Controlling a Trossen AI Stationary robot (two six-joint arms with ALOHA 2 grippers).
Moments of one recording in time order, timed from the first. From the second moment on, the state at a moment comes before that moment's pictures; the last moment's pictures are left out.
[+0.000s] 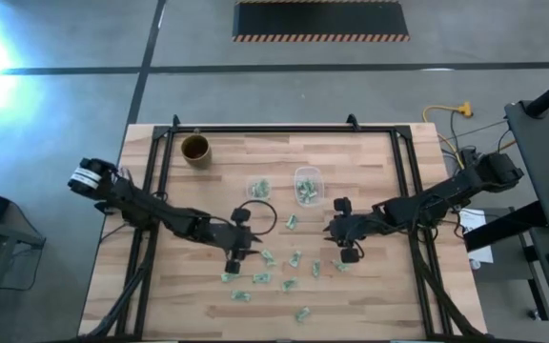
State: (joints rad) left arm -0.33 1.48 0.66 0.20 -0.19 -0.07; right arm 0.31 1.30 0.58 -0.12 0.21 0.16
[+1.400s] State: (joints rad) left arm -0.33 1.74 0.78 0.19 -0.11 -0.02; right arm 0.31 1.30 0.57 -0.12 0.20 0.18
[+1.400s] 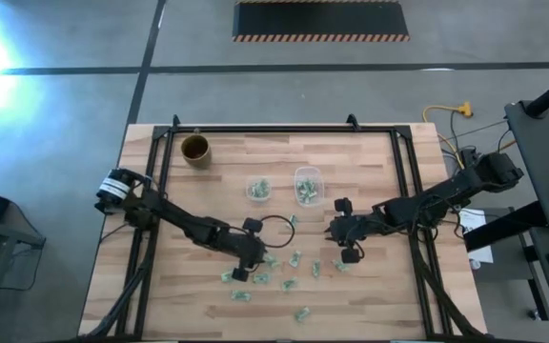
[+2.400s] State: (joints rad) left arm -0.32 1.73 0.79 0.18 -0.12 -0.02; right arm 0.31 1.30 0.57 -0.12 0.20 0.18
